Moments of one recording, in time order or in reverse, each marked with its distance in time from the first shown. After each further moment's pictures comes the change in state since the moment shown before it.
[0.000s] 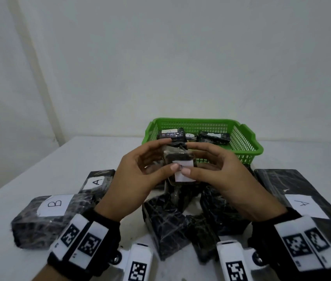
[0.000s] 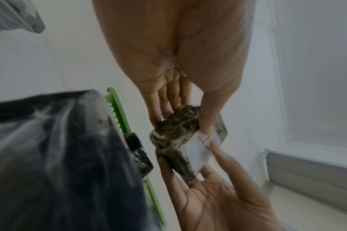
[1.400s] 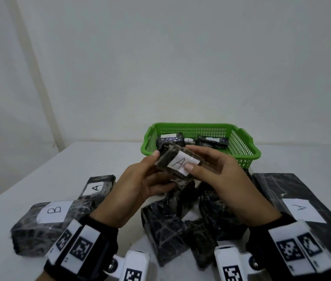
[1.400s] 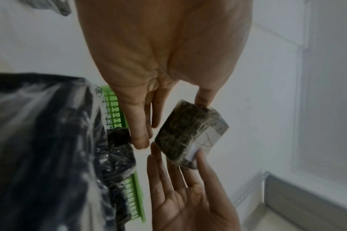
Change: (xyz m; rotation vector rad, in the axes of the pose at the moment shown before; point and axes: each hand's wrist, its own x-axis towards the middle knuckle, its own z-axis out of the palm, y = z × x) left_hand 0.004 0.001 0.003 -0.325 -0.042 -0.311; right_hand 0.001 0.000 0.000 -0.025 0.070 -0.018
